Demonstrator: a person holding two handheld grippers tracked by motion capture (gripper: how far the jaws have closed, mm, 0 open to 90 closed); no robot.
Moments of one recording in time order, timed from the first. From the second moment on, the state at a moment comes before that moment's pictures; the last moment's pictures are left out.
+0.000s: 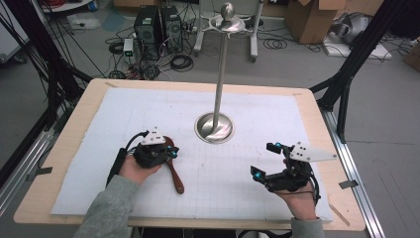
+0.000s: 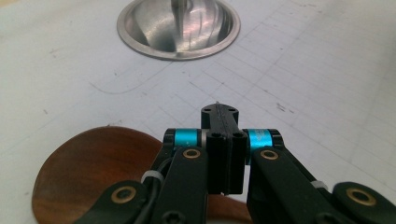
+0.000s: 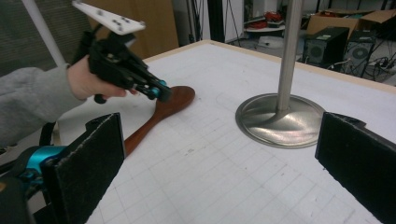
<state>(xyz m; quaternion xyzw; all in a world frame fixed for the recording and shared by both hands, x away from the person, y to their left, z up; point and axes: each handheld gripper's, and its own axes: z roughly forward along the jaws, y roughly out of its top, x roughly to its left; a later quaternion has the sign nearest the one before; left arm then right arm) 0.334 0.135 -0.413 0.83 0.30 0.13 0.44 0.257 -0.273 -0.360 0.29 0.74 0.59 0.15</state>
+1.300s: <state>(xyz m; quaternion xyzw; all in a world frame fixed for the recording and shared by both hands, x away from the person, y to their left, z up) 0.379 0.151 -0.431 0.86 0.36 0.15 0.32 0.259 -0.268 -0.368 0.29 0.75 0.58 0.14</state>
